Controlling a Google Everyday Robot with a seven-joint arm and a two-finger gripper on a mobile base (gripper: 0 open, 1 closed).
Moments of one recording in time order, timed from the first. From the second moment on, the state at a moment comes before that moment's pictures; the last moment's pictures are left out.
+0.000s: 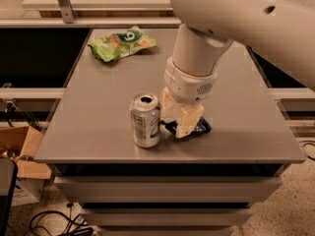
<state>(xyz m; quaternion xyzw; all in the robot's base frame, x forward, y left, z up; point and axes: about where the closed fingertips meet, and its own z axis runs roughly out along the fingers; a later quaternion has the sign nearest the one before) 0.450 -0.049 0.860 -0.86 0.51 0.06 0.06</state>
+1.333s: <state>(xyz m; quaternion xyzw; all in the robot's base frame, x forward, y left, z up) 0.453 -0.042 0.855 -0.86 0.51 0.06 0.07</state>
